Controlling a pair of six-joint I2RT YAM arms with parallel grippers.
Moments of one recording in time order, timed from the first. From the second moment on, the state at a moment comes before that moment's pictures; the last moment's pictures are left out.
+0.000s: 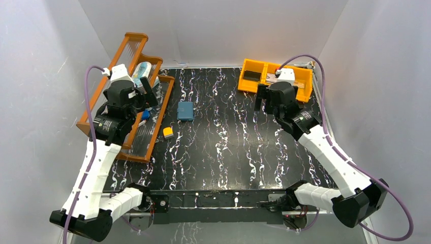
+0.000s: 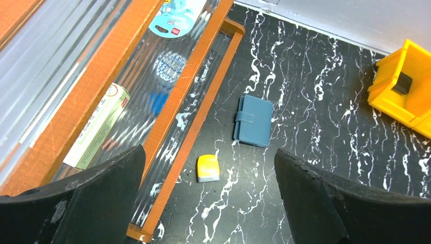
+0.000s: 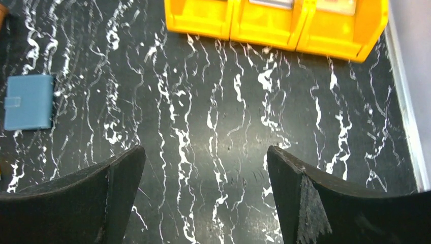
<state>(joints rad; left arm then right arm) -0.29 1.02 1.32 -0.77 -0.42 -0.37 0.58 1.14 1.20 -0.60 0.48 0.33</state>
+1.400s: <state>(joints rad) -0.38 1.52 1.10 -0.69 -0.03 -0.37 0.20 1.06 0.90 -0.67 -0.32 0.59</state>
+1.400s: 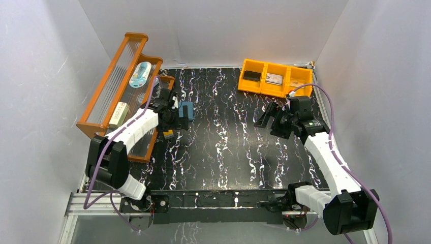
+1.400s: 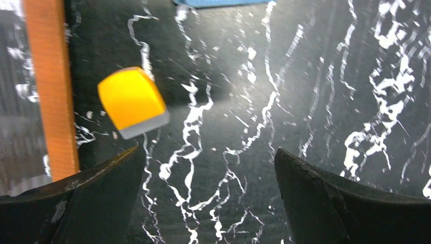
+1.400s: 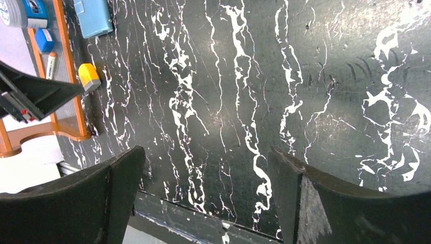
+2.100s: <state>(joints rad) -0.23 1.81 1.25 -0.55 -0.02 -0.27 0.19 1.08 0.87 -0.71 -0.36 0.61</state>
